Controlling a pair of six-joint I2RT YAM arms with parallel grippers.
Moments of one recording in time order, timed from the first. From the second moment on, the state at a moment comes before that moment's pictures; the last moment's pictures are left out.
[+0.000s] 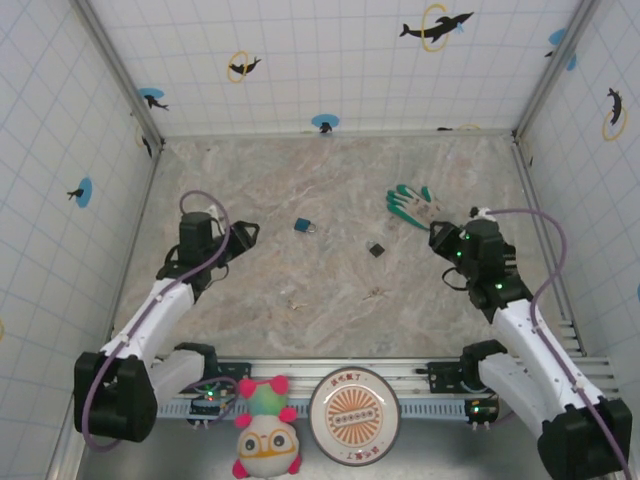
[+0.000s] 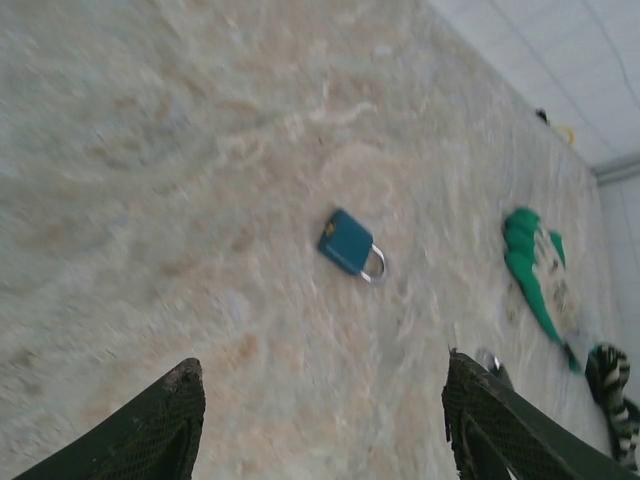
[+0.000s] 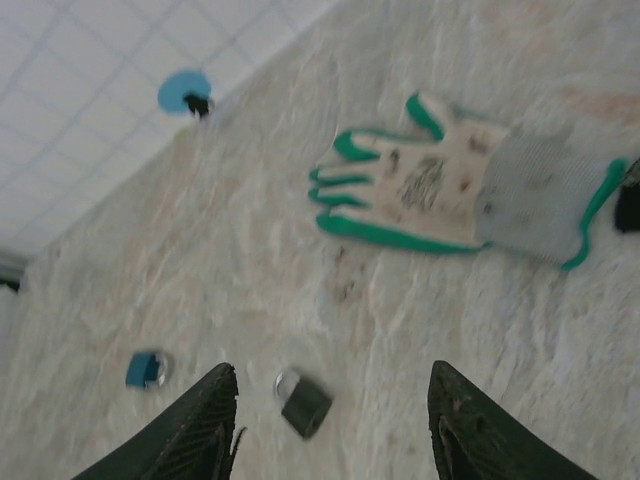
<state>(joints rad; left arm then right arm) -0.21 1.04 0.55 -0.15 0.31 -0.66 0.33 0.82 0.53 -0.25 0.03 0.72</state>
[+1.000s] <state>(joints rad) -0.43 1.00 0.44 -0.37 0.32 -0.84 0.95 1.39 0.81 -0.31 0.14 0.68</state>
